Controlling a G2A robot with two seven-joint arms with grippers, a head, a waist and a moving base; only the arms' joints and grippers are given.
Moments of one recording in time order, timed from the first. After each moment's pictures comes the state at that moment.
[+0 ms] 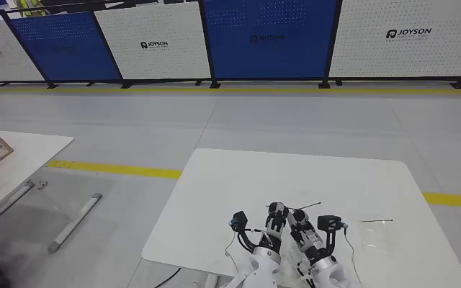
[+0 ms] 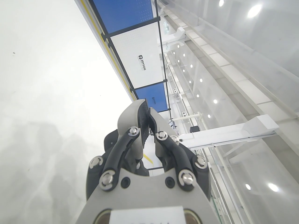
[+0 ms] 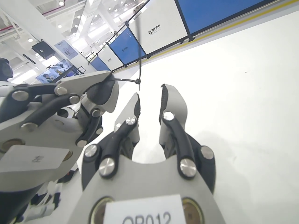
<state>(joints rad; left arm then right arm) 1.57 -1.58 -0.92 -1.64 0.19 0.09 0.48 -1.57 -1.35 1.13 -1.59 -0.83 -0.19 -0.04</state>
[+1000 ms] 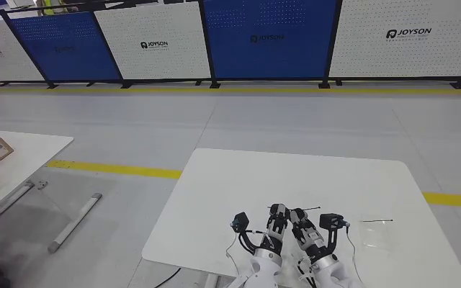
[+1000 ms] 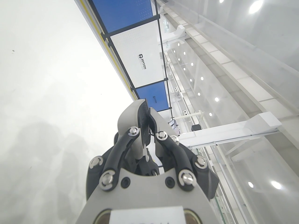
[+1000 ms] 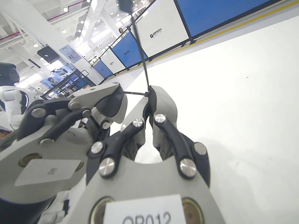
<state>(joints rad) 1.57 -1.58 -0.91 -1.64 0.21 0.09 0.49 -1.57 -1.34 1.13 -1.60 -0.81 -0.18 -0.04</state>
